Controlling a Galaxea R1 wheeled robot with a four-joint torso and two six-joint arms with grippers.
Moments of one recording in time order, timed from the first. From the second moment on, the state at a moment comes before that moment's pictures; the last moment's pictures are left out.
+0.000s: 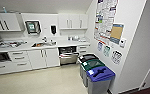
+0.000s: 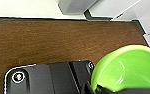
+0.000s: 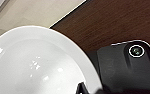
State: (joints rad) left arm 1.40 2.44 -1.88 0.49 -0.26 -0.42; right arm -1.38 2.81 -2.36 -0.46 0.15 0.60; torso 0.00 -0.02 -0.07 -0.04
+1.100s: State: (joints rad) left arm 1.40 2.44 -1.88 0.49 -0.26 -0.42; right arm -1.38 2.81 -2.36 -0.46 0.15 0.60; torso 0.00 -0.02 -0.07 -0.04
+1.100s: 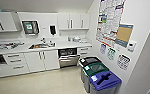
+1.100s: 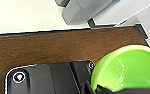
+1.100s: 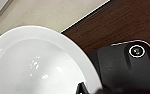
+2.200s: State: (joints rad) left arm 1.40 2.44 -1.88 0.49 -0.26 -0.42; right arm -1.38 2.81 -2.36 -0.46 0.15 0.60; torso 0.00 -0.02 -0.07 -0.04
